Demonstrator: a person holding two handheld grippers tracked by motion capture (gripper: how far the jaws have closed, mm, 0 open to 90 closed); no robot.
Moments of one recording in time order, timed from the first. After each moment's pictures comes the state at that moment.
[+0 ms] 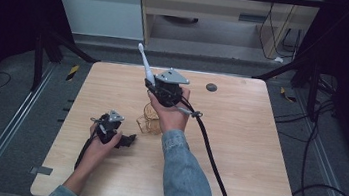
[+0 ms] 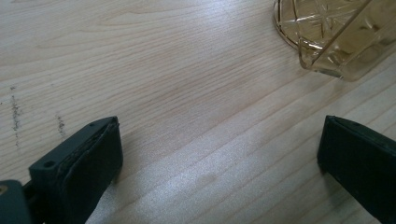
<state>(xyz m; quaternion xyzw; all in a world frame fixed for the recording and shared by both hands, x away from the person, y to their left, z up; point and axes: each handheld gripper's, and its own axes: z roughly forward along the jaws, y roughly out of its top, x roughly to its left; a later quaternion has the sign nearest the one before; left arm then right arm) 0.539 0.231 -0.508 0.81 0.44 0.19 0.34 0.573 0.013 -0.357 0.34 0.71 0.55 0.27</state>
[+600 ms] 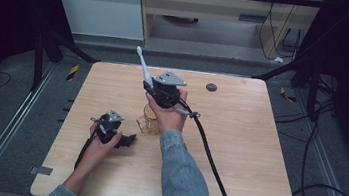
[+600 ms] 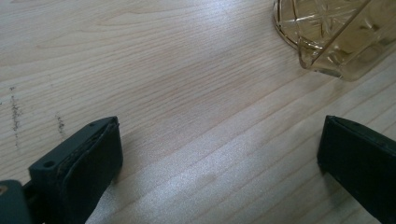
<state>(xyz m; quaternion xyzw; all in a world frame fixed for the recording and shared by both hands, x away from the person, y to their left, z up) 0.539 0.231 -0.508 0.81 0.44 0.19 0.34 0.579 0.019 -0.369 0.34 0.72 0.55 0.26</state>
